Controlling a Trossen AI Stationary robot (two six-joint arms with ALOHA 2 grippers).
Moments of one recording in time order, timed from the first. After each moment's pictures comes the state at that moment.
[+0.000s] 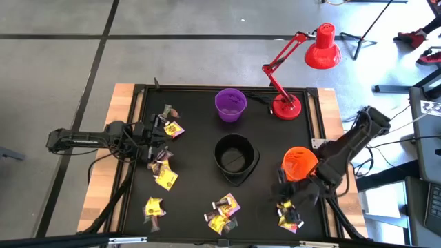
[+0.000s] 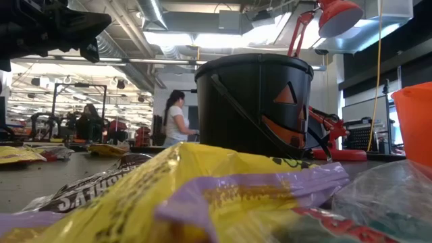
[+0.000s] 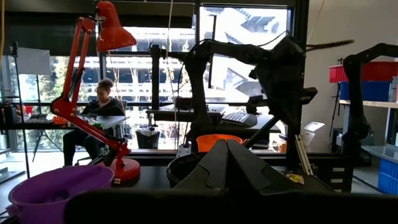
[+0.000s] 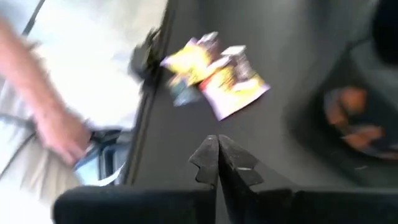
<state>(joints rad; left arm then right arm) 0.05 0.19 0.01 0.43 0.07 -0.04 0.80 1.38 1.13 -0.60 0.25 0.58</state>
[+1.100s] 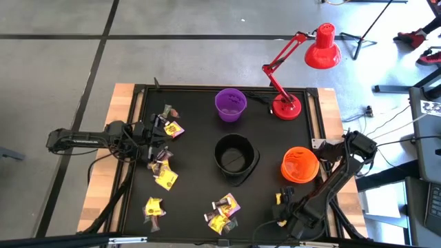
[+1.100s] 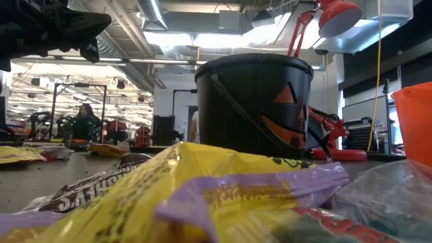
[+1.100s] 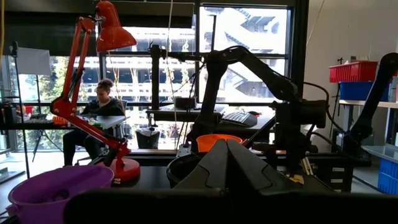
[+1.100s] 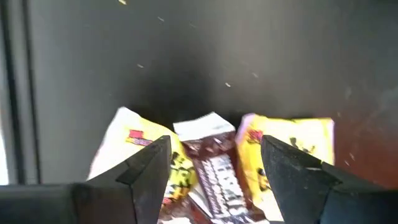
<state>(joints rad) 0.05 0.19 0.01 0.43 0.07 -0.04 0.94 1.77 1.13 -0.83 0.11 0.86</state>
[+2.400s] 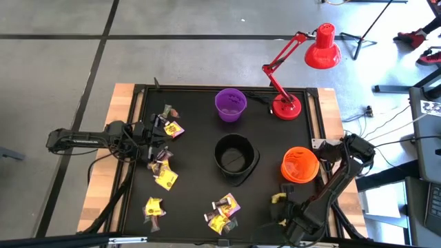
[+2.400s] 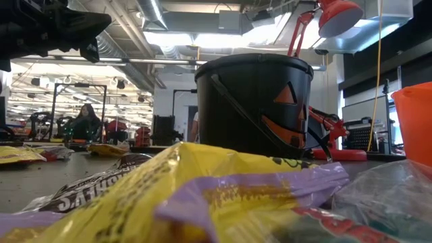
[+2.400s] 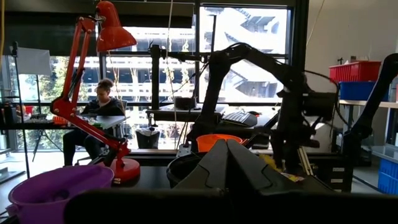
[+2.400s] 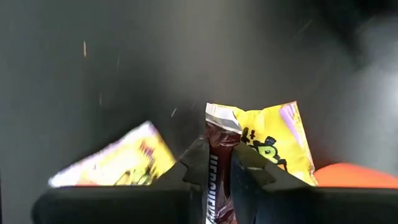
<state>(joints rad) 0.05 0.19 0.01 0.43 0.07 -0.04 0.94 1.81 1.34 -1.09 0.33 0.83</state>
